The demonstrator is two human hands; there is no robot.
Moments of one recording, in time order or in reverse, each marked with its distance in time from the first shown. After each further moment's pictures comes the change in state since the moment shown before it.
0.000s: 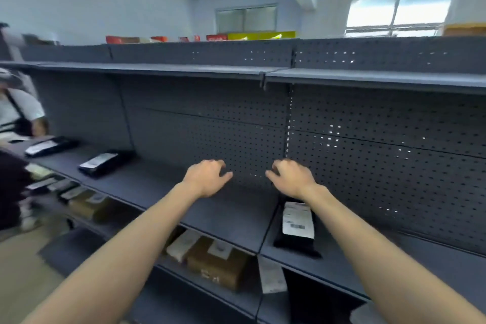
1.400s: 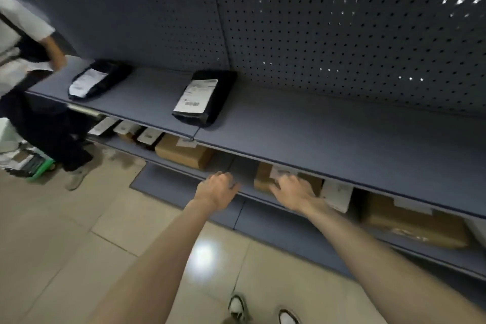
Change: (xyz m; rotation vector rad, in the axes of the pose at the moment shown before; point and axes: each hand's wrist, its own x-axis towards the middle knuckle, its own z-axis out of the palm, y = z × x) left_hand 0.066 -0.658 0.193 -0.067 -0.563 -0.213; right_hand 0.282 -0.482 0.466 0.211 -0.520 0.199
